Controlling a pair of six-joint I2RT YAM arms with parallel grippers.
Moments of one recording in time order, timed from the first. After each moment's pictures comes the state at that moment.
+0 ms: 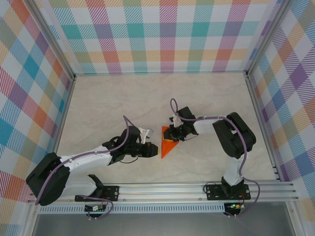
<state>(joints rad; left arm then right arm) -0.78 1.25 0.52 0.04 0.47 -0.76 0.55 1.89 0.92 -0.11 -0.71 0.65</state>
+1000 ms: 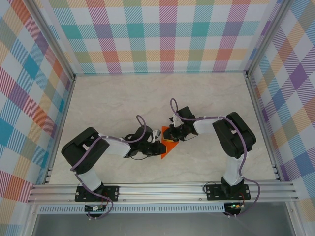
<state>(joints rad) -0.78 1.71 0.60 0.33 0.51 -0.88 0.55 1.90 0.92 -0.11 -0.71 0.65</state>
